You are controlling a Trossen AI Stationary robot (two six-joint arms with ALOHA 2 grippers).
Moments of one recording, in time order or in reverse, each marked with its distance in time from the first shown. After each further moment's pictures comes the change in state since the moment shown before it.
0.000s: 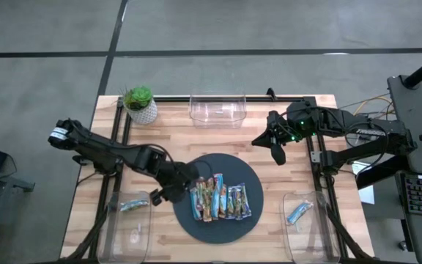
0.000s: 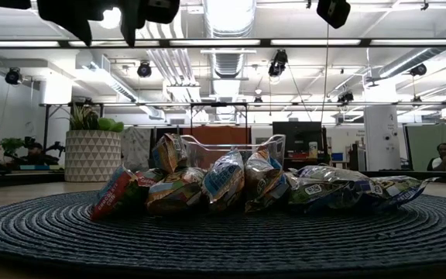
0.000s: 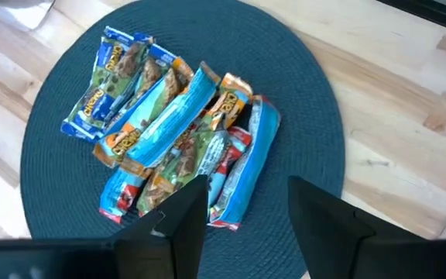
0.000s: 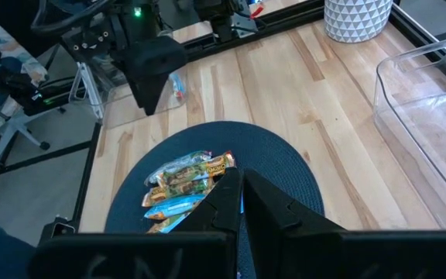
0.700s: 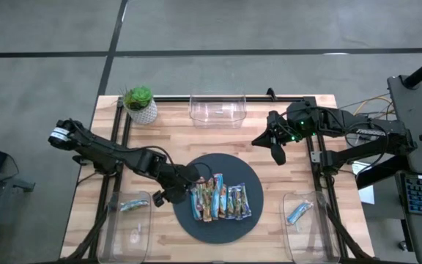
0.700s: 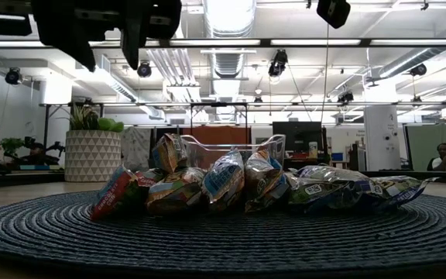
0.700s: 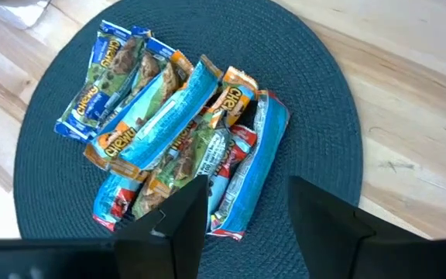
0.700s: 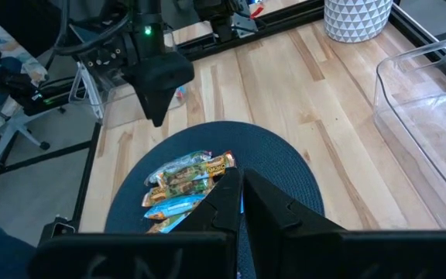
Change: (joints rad) left arm -0.004 0.001 -0.113 0.150 -0.017 0.003; right arm 0.000 0.000 0.000 0.000 0.000 0.000
